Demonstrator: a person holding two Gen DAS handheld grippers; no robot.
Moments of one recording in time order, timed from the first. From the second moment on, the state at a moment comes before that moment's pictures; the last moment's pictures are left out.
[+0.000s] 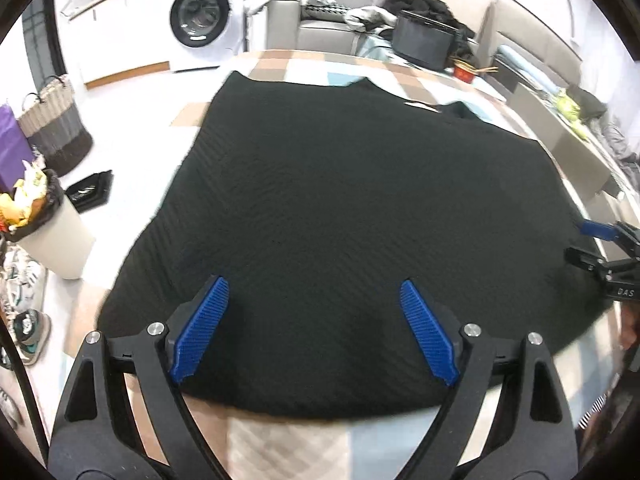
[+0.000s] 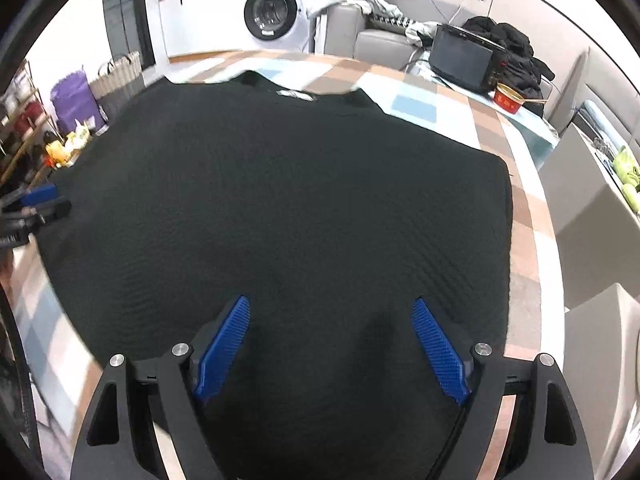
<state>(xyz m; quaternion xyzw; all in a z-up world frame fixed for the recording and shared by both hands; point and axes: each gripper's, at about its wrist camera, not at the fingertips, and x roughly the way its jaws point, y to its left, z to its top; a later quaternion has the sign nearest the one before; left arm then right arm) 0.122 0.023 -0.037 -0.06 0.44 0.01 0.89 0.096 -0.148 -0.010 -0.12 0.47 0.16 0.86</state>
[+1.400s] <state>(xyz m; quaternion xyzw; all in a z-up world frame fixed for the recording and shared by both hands) 0.053 -0.054 -0.047 -0.26 0.49 -0.16 0.81 0.004 -0.157 -0.019 0.34 0.45 0.23 0.80</state>
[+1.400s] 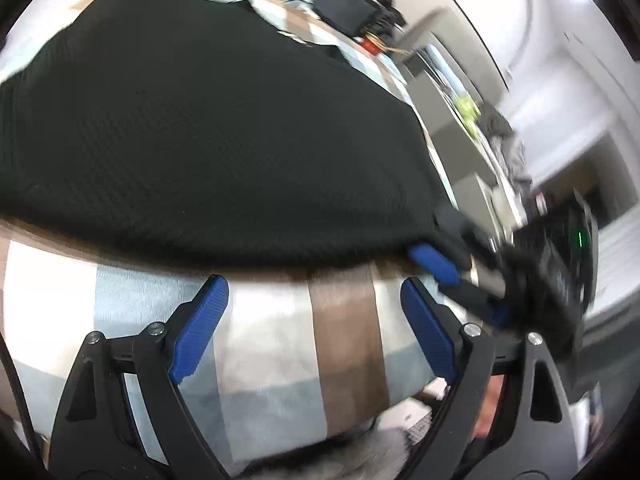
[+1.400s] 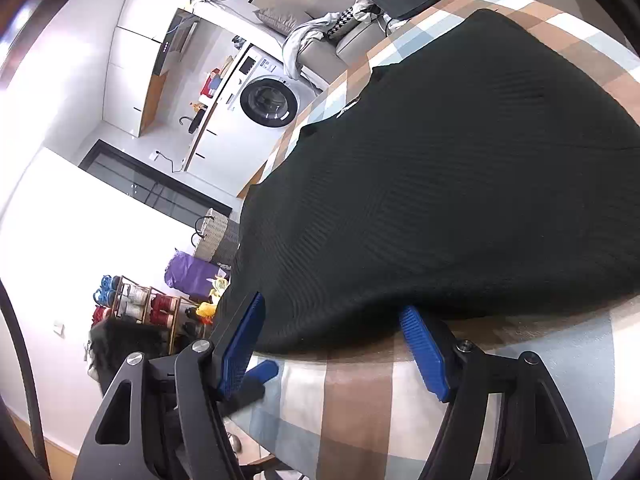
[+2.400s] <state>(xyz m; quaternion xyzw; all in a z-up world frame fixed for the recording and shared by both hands) 0.059 -0.017 -0.062 -0.29 0.48 -0.04 0.83 -0.016 -0.211 -0.037 0.36 0.46 0.09 0.81</state>
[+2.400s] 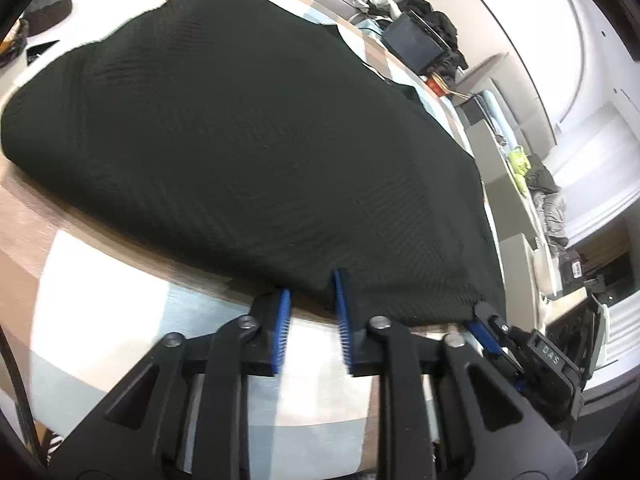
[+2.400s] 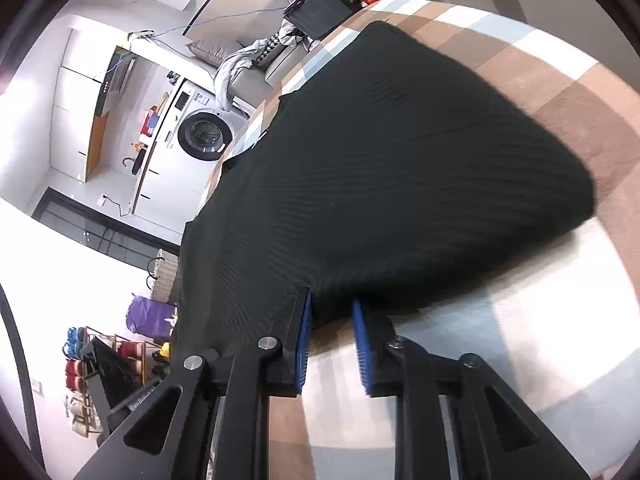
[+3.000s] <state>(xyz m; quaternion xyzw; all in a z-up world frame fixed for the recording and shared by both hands) 0.036 0.087 -0.048 -0.30 0.40 0.07 0.86 -0.030 -0.274 -0.024 0.32 0.41 0.02 0.85</state>
